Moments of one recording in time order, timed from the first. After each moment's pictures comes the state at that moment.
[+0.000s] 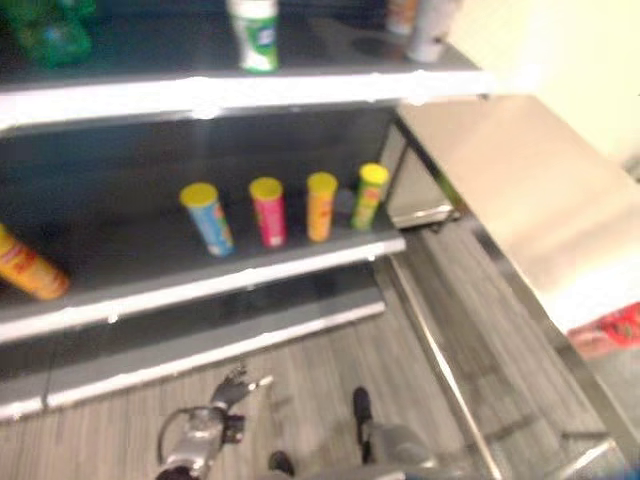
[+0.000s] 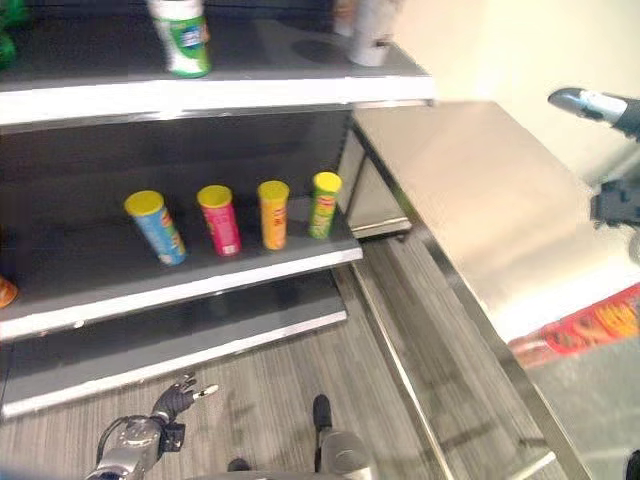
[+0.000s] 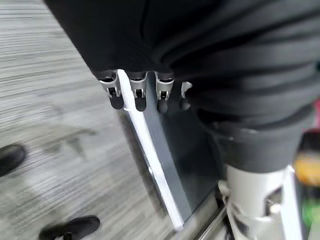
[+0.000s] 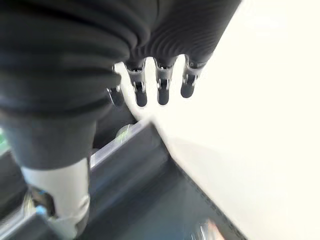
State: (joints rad) left arm 0.04 0.36 -0.15 0.89 -0.22 -0.07 -0.04; right arm -0.49 -1.17 -0.18 -0.06 0.42 -0.23 -0.17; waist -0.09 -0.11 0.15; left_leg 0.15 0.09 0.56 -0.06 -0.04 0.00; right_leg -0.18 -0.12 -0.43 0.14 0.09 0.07
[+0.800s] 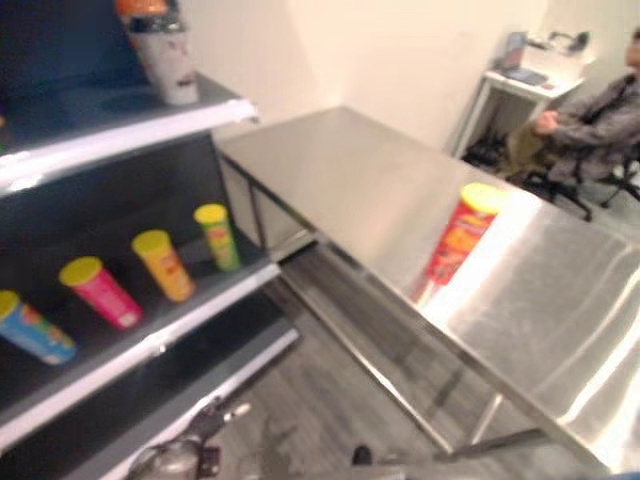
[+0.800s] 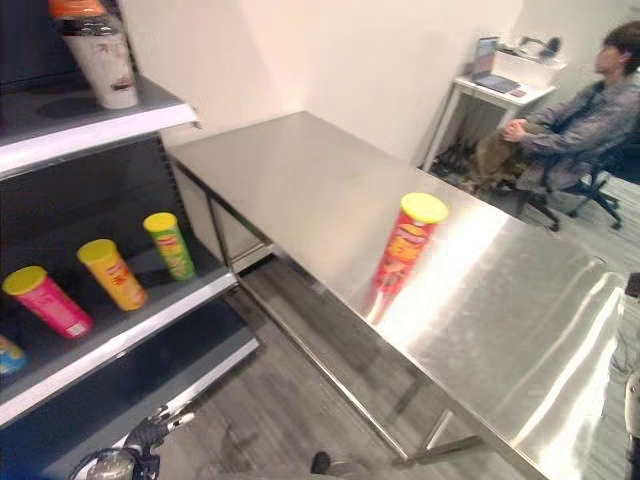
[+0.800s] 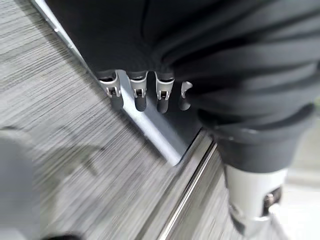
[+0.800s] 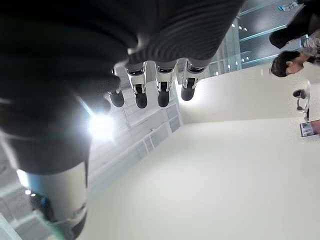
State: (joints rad) left arm 0.12 0.35 -0.08 0.90 -0.22 -0.04 -0.07; right arm -0.03 -0.84 -0.50 -0.09 0.80 -0.27 -0.07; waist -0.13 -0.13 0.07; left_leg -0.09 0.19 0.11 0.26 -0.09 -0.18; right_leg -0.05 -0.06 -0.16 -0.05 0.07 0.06
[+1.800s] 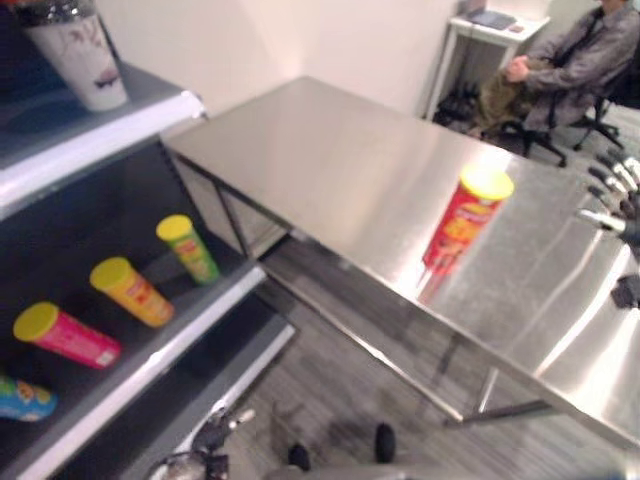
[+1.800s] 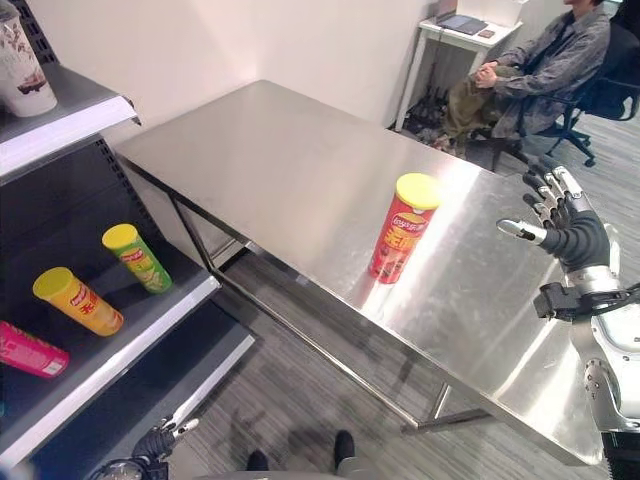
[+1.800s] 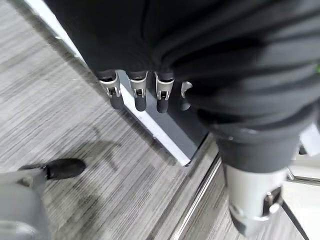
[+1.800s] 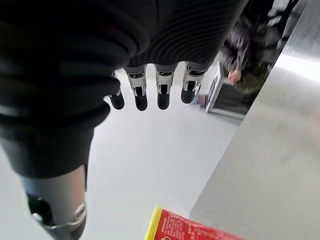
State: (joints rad) left arm 0.16 0.30 0.01 0.94 -0.22 -0.07 -0.07; right arm 0.02 -0.87 -0.29 -0.09 0.63 -0.09 0.12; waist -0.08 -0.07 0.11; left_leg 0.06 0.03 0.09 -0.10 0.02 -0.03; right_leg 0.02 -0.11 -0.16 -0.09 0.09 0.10
